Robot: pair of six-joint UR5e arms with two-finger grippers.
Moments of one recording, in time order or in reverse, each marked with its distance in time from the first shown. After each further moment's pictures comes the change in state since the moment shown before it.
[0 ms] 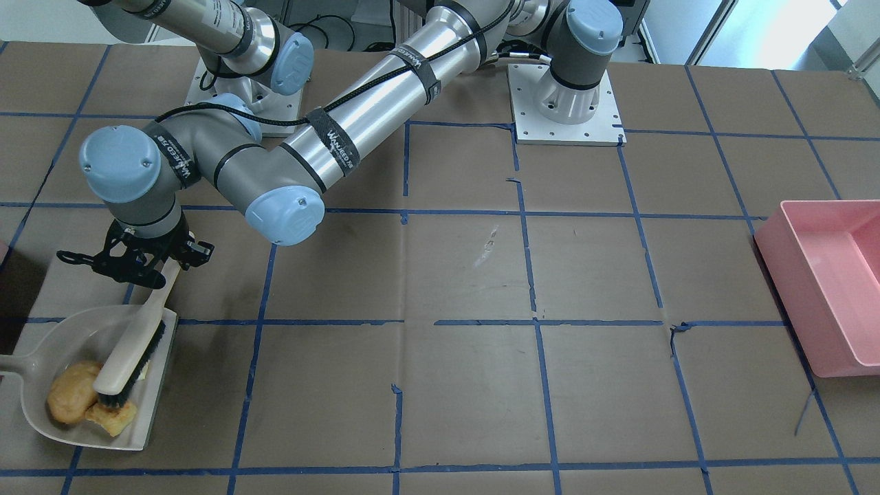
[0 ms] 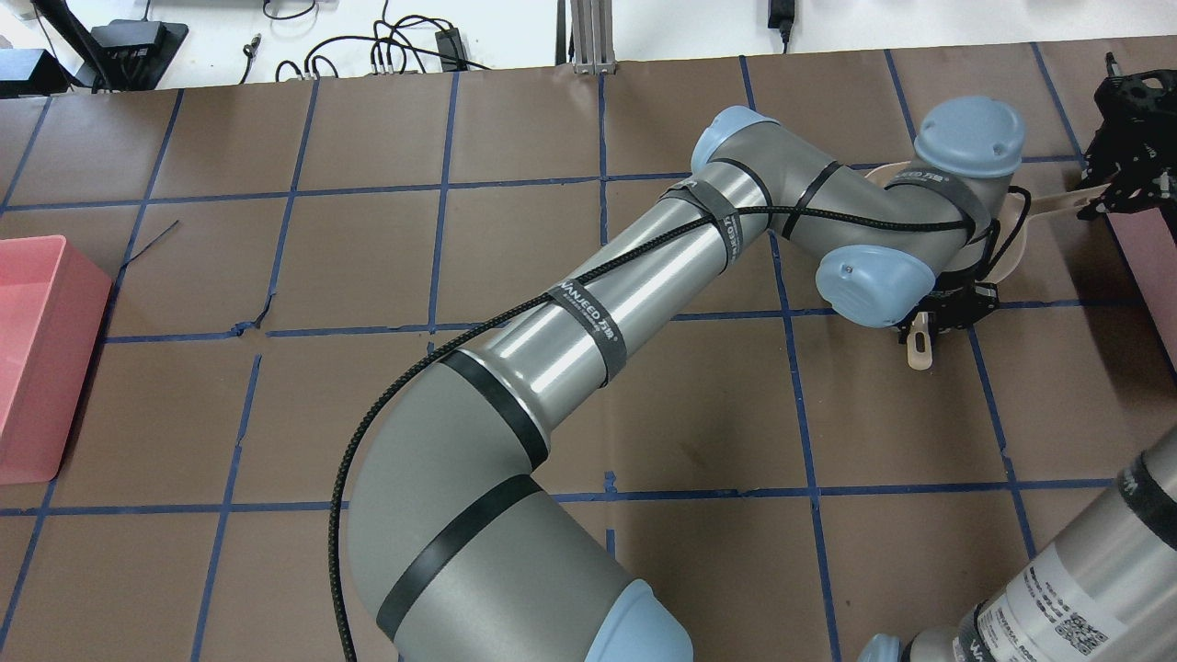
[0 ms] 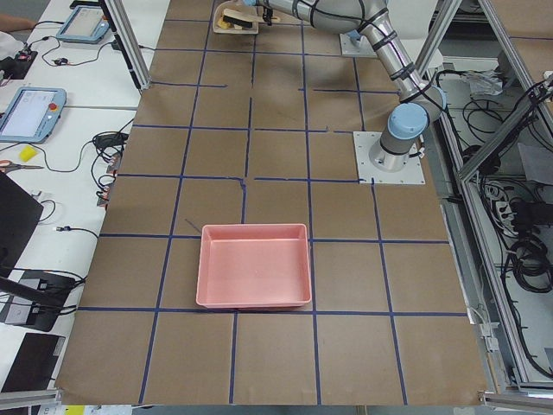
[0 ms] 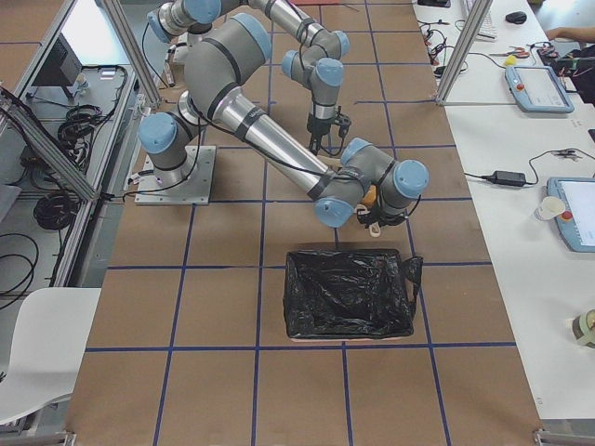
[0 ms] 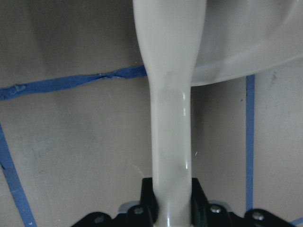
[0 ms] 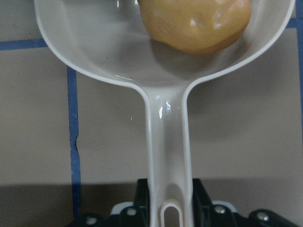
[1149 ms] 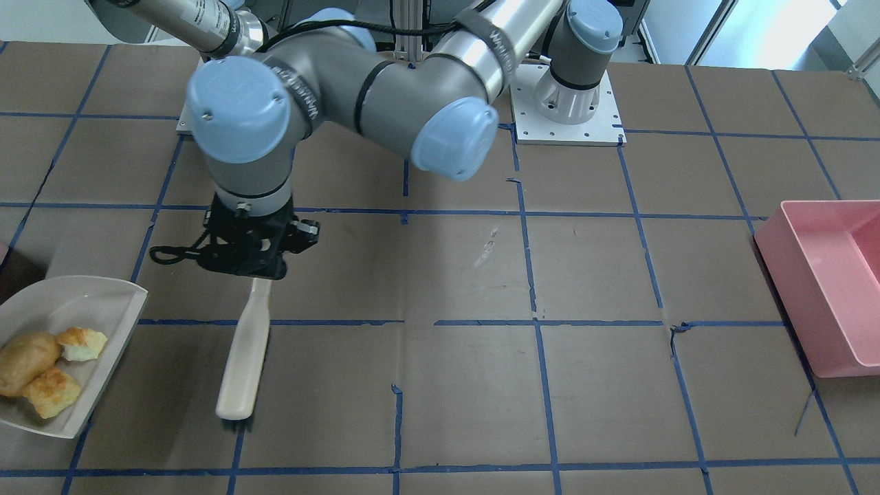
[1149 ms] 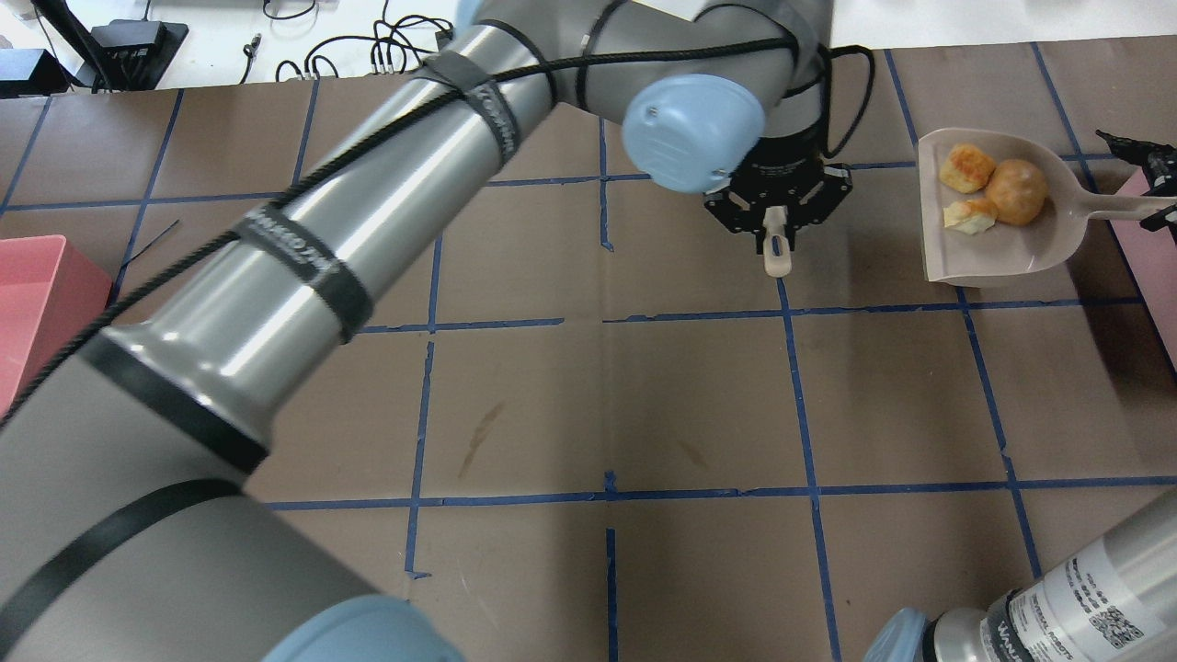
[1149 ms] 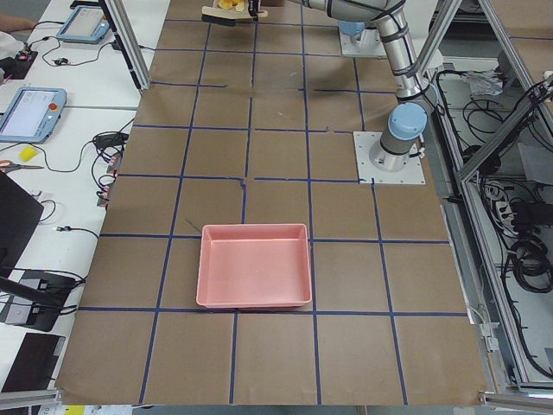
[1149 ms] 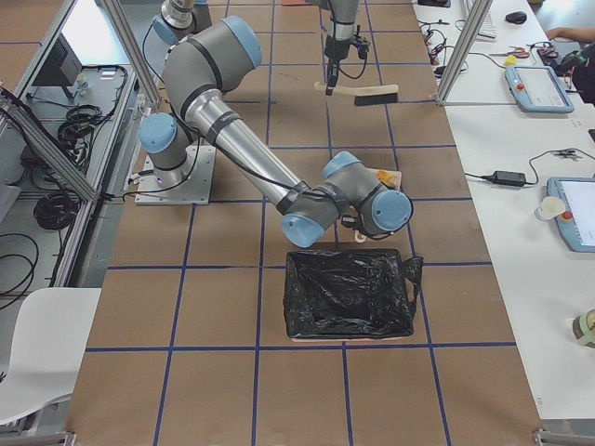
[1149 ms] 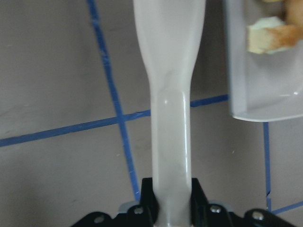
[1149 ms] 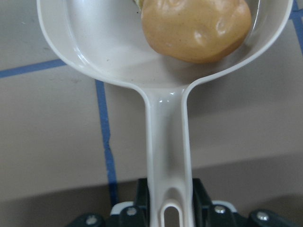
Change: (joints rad) left arm 0.257 0.439 -0.386 -0.160 0.014 0.048; right arm -0.188 -0.080 -0.025 0.235 0.193 -0.006
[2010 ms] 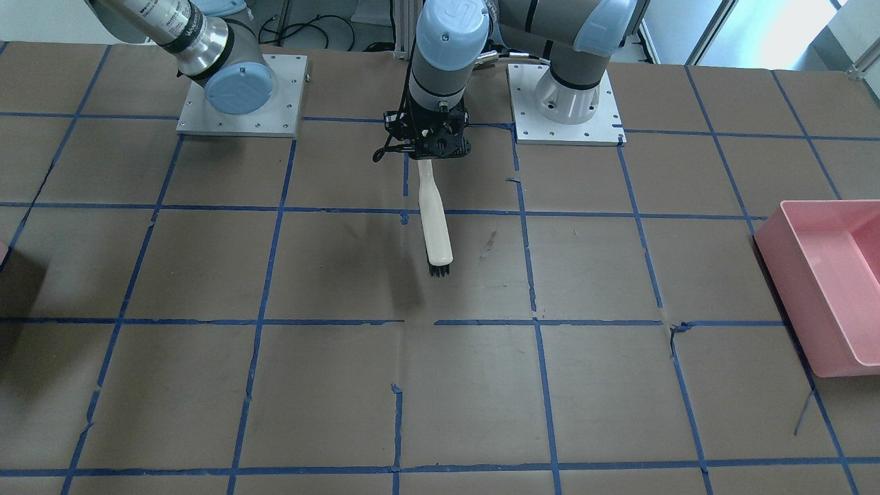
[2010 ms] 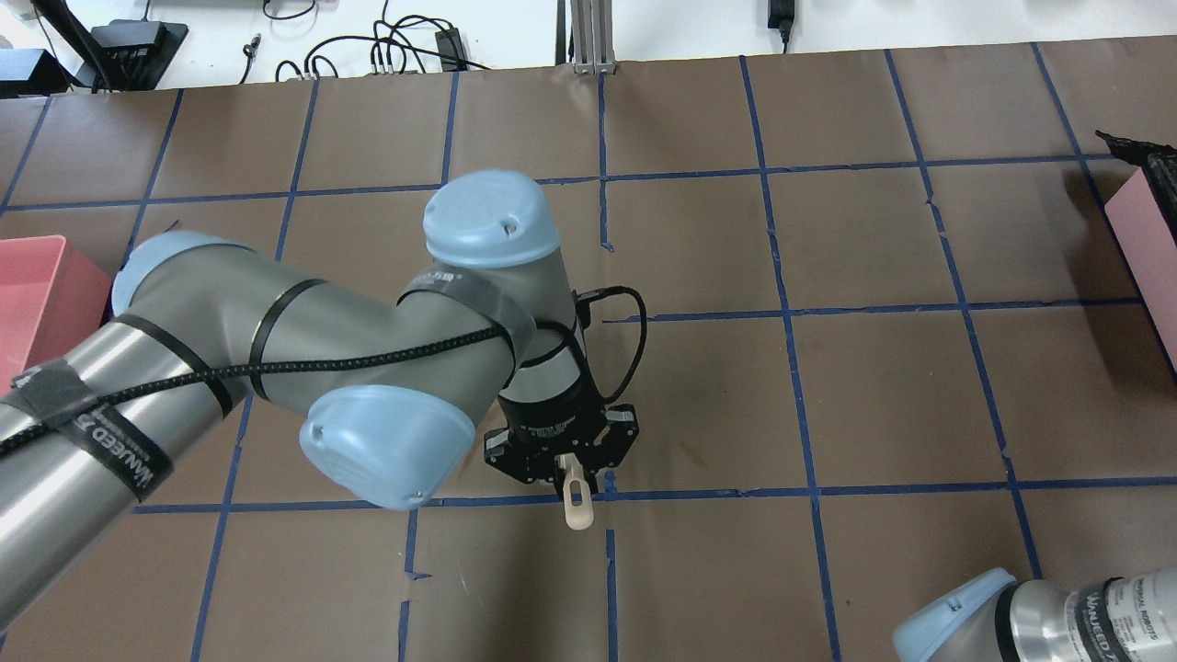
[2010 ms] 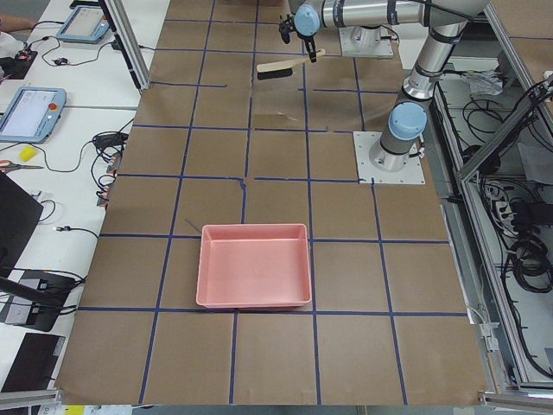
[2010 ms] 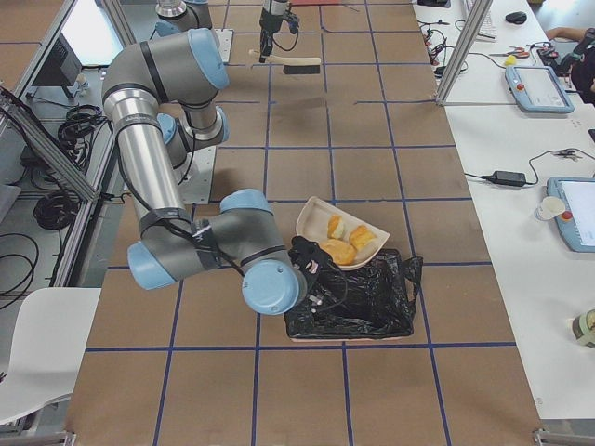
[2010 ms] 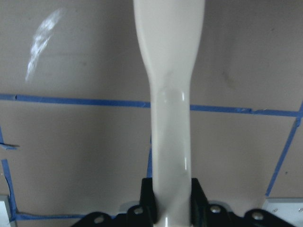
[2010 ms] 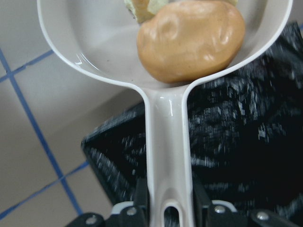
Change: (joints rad) left arm 0.073 0.535 -0.821 0.041 -0.002 -0.079; right arm -0.421 -0.074 -0.133 0.138 -0.040 -0.025
